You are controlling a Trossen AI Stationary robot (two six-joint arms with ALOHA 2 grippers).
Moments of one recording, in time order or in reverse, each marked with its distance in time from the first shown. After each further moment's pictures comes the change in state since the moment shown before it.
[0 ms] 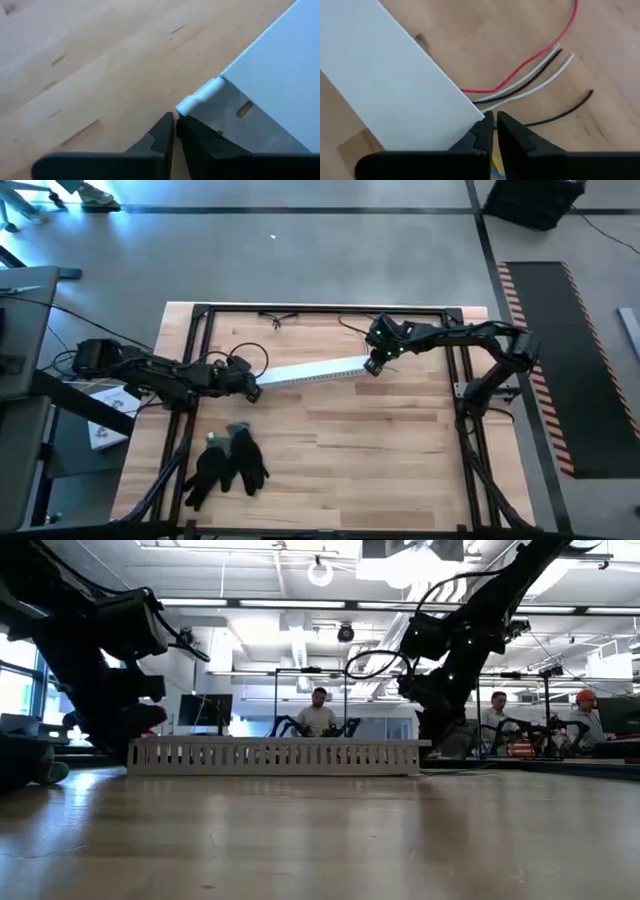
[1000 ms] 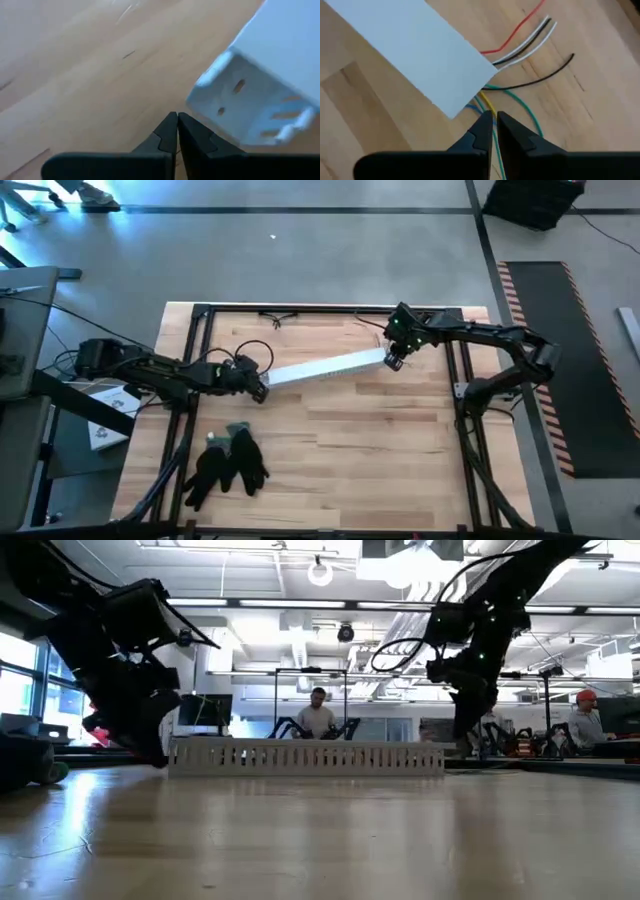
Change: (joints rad) left arm 0.000 0.007 0.029 0.052 0.080 0.022; right arm -0.144 -0.189 0.007 -0.323 0.033 -0.147
